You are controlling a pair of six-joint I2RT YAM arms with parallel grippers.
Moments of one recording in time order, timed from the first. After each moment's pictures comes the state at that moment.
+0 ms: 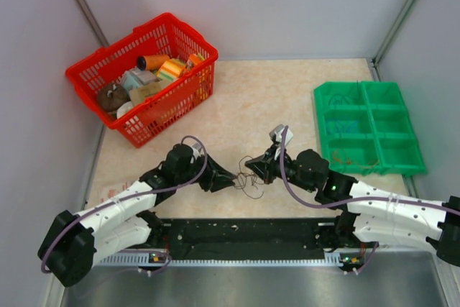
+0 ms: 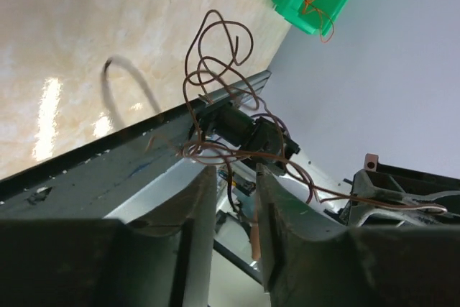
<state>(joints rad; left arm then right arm) -0.65 0.95 0.41 -0.04 0.49 -1.55 1.06 0.90 0.53 0.22 0.06 0.37</state>
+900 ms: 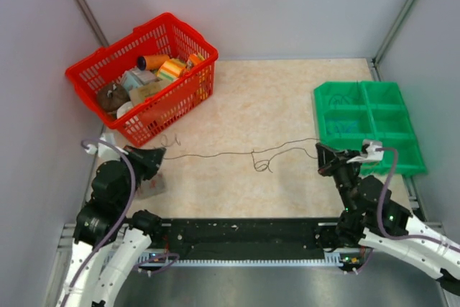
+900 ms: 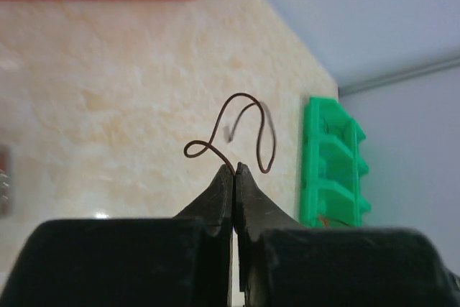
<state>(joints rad) -0.34 0.32 0.71 -0.69 -0.09 -1.01 1.06 0.23 0.40 -0.13 0.83 0.46</state>
